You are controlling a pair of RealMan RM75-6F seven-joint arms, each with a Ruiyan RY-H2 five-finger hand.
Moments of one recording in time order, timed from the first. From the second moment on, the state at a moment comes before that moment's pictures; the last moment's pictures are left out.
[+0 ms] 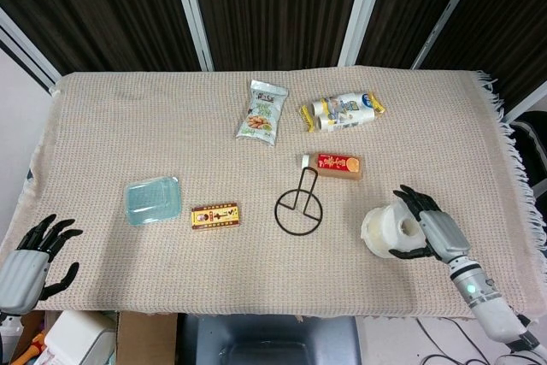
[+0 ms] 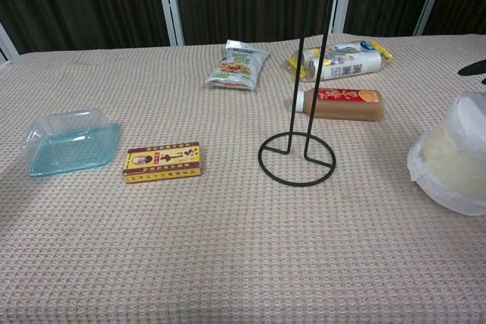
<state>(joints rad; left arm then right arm) -0.10 -1.10 0.02 -1.60 1.63 1.51 -0.04 0.35 -1.11 0.06 -1.67 -1.39 1.06 0.24</state>
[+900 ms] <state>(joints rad) -0.10 -1.10 0.01 -1.60 1.63 1.53 -0.03 0.23 -1.16 0.07 -1.68 -1.20 1.51 -0.50</state>
